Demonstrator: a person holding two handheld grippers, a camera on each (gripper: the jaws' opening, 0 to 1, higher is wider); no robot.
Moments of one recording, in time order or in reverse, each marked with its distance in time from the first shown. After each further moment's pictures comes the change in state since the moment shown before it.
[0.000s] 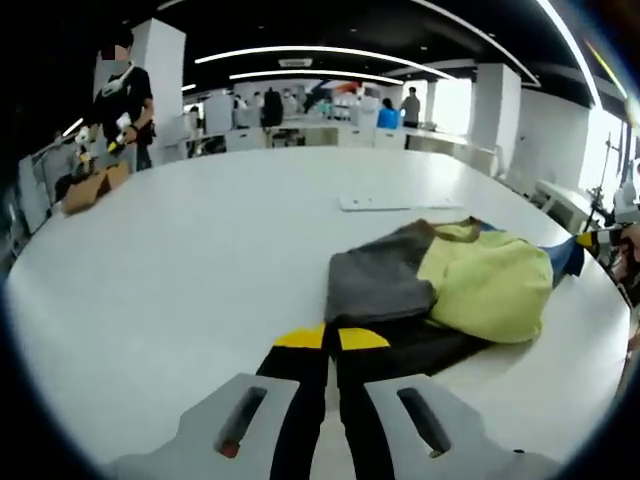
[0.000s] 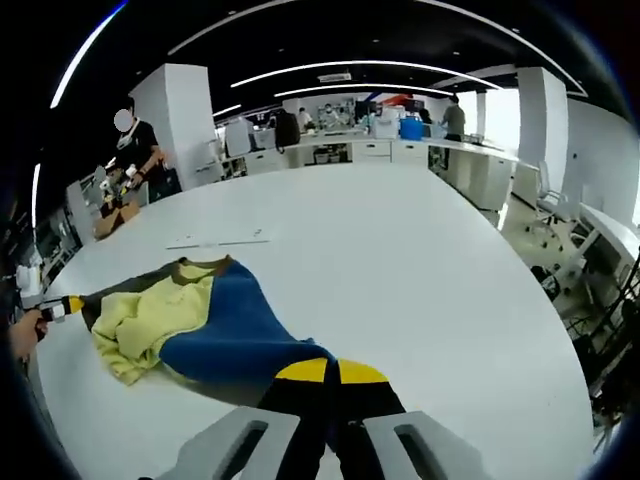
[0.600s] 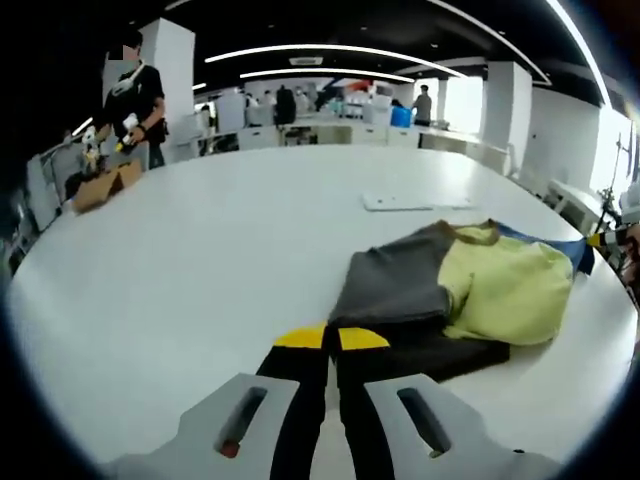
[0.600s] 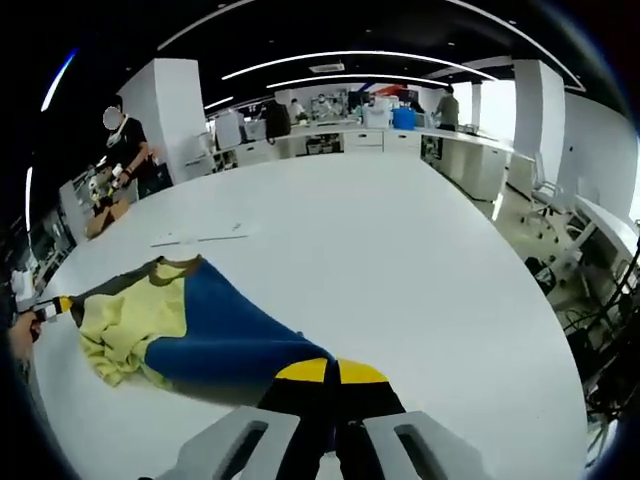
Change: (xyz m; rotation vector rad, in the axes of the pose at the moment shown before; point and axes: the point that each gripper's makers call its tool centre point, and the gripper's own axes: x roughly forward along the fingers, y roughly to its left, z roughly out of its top) left arm 0.003 0.029 0.001 0.000 0.010 0.056; right arm 0.013 -0.025 -0.001 0.019 0.045 -0.026
